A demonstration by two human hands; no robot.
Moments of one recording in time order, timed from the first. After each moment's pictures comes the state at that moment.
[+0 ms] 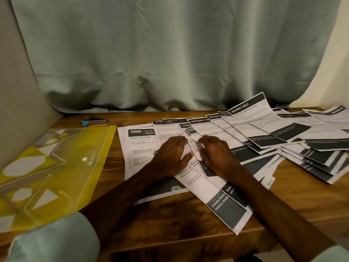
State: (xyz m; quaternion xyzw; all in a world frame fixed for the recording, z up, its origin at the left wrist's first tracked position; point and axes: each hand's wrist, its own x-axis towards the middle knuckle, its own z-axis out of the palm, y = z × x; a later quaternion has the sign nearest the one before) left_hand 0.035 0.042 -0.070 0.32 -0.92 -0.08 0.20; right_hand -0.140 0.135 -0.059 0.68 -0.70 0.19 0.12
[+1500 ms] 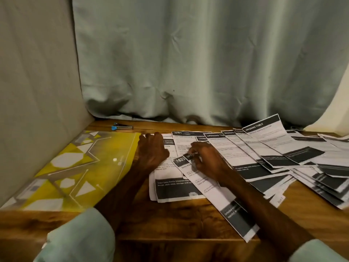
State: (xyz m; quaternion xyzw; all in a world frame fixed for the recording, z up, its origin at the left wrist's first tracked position) left_hand 0.126 0.036 0.003 0.60 -0.78 -0.03 0.18; right_hand -0.071 0.109 -0.021 0.75 -0.60 0.26 0.06
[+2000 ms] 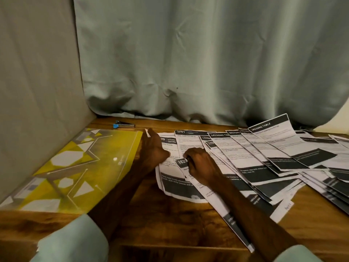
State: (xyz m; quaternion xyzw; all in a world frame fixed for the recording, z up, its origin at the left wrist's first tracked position) left_hand 0.126 0.027 -0.005 0.60 -0.70 -0.26 0.29; right_hand -0.059 0.084 -0.058 0.75 -0.59 0.28 0.08
